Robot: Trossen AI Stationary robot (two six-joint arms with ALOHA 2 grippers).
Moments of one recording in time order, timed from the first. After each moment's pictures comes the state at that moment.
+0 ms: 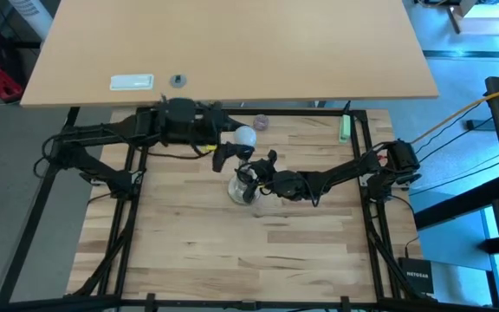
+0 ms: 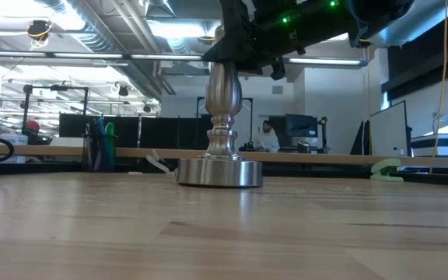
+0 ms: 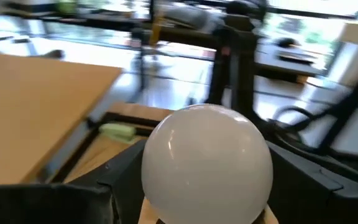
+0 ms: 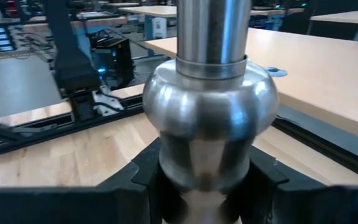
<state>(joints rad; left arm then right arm) 0.10 1.38 1.50 -0.35 -0.05 -0.08 0.16 1.75 0.94 0.63 0.63 0.17</state>
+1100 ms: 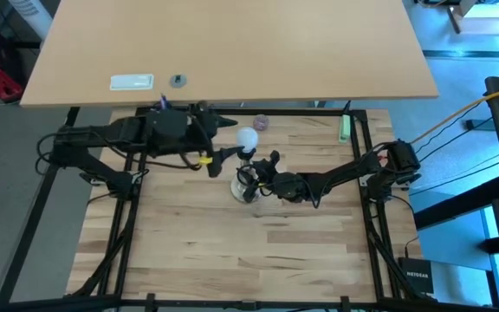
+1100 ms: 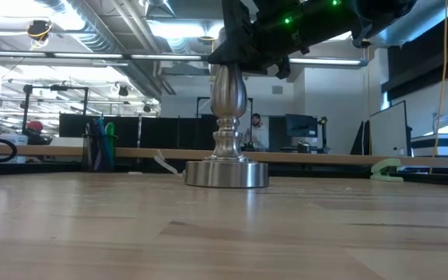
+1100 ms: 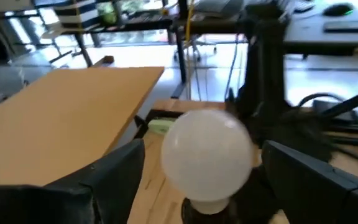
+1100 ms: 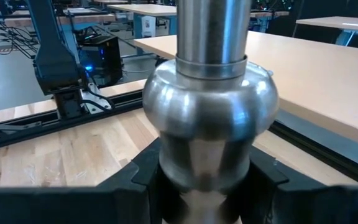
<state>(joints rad) -0.08 1.39 1.67 -0.56 -0.41 0.01 0.16 1.75 0.93 0.62 0.68 0.16</state>
